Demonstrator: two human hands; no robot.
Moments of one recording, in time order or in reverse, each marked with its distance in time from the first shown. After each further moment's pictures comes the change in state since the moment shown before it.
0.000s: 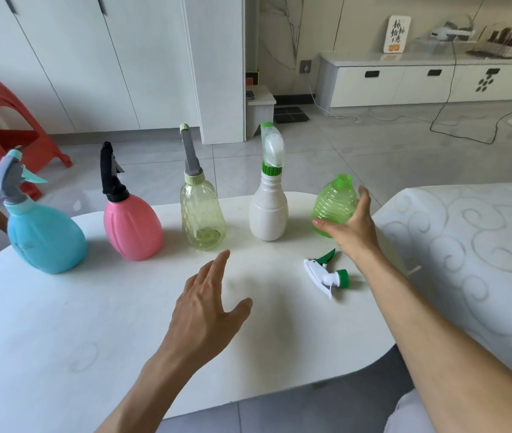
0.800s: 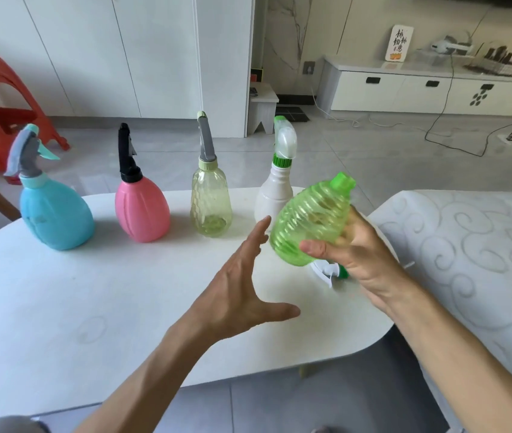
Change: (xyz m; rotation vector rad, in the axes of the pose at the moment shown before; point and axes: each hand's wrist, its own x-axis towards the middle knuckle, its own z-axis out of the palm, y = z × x) left_hand 0.004 0.015 0.000 -0.366 -0.153 0.278; right_hand -0.119 -0.074 -0.049 0.495 -0.534 -0.111
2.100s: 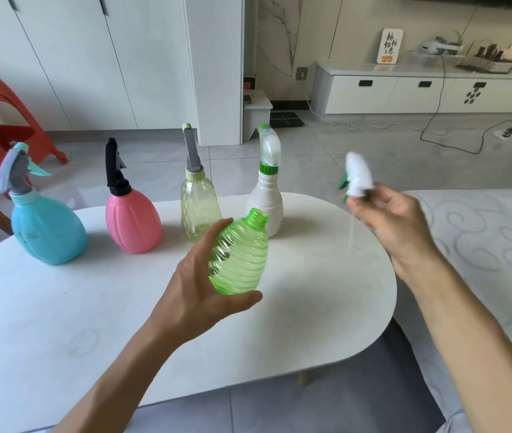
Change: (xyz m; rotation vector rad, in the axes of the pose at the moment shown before) left_hand -0.006 0.000 -0.028 0.049 0.222 0.012; right_hand 0.019 -0.018 -0.056 -0.101 0.396 -0.080
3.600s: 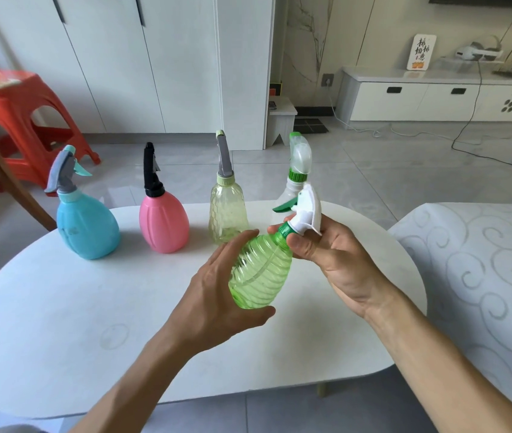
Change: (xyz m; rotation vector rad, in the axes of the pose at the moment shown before) left_hand -0.010 -0.002 -0.013 0.124 -0.022 0.063; right_hand -0.036 0.001 0.089 0.322 -0.549 0.025
